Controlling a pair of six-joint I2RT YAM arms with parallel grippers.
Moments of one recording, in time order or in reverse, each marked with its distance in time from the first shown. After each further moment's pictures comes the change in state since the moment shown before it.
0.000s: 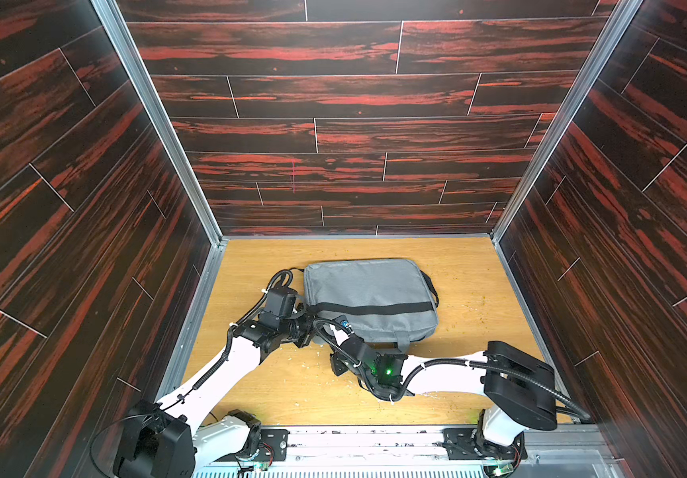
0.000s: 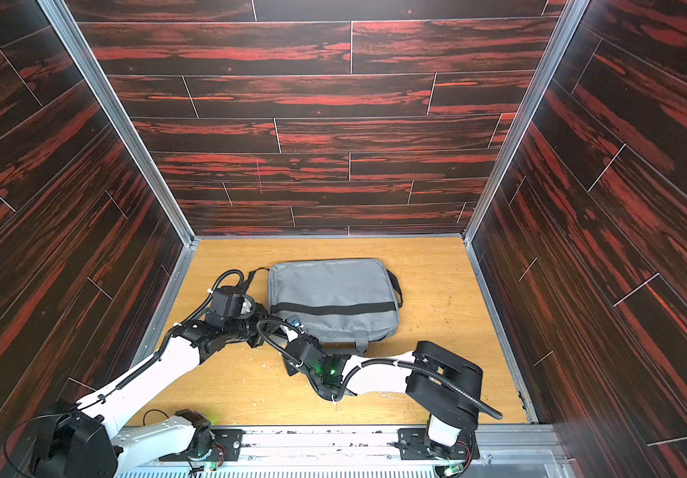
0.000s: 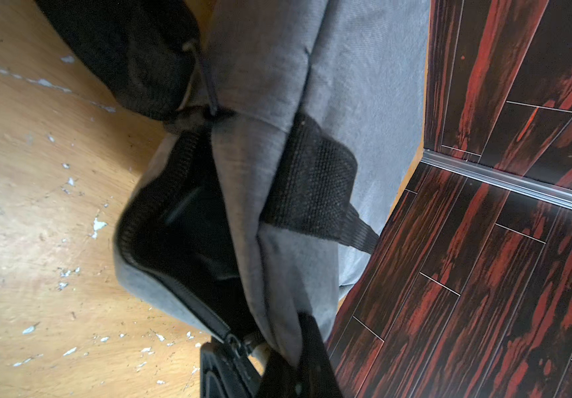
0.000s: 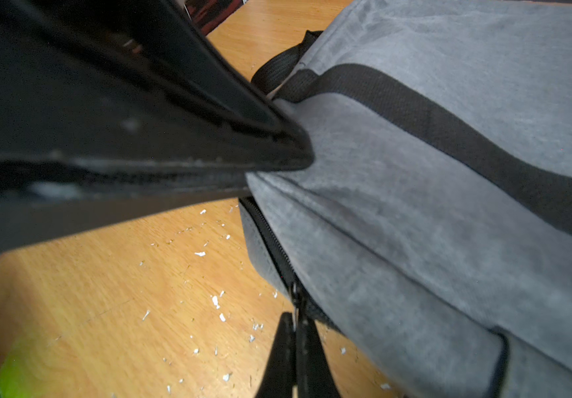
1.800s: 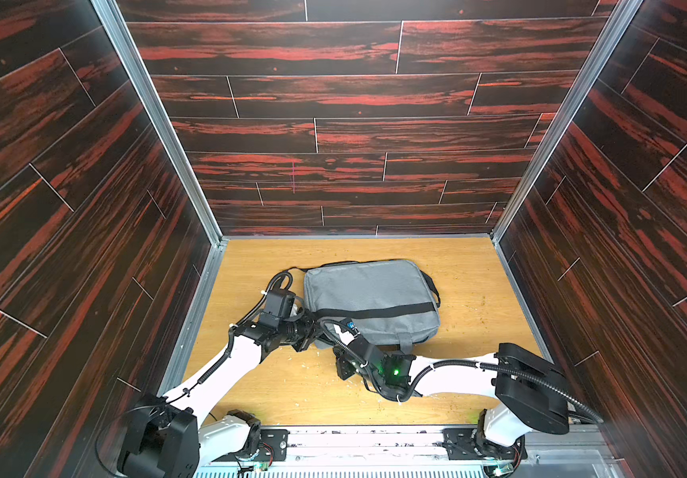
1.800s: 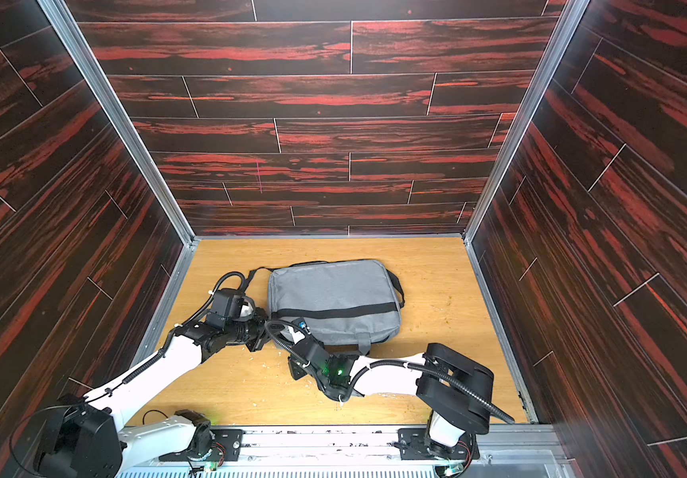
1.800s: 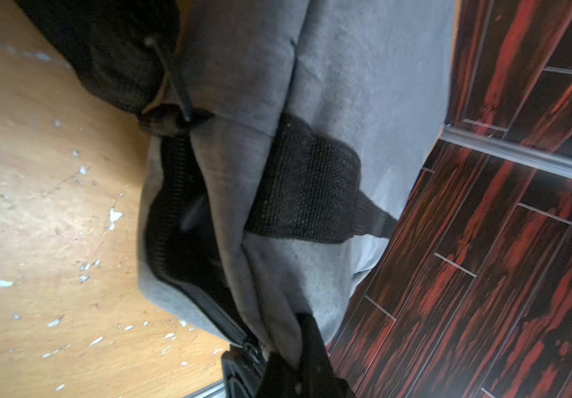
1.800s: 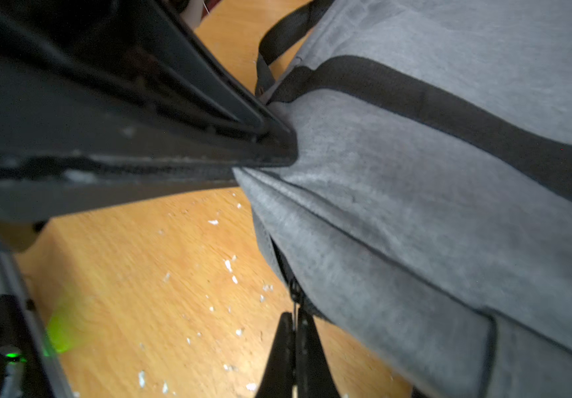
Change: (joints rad) left arm 0.039 0.023 -0.031 0.009 0.093 0.058; right arm -0.032 -0.063 -0.056 -0.027 -0.128 0.069
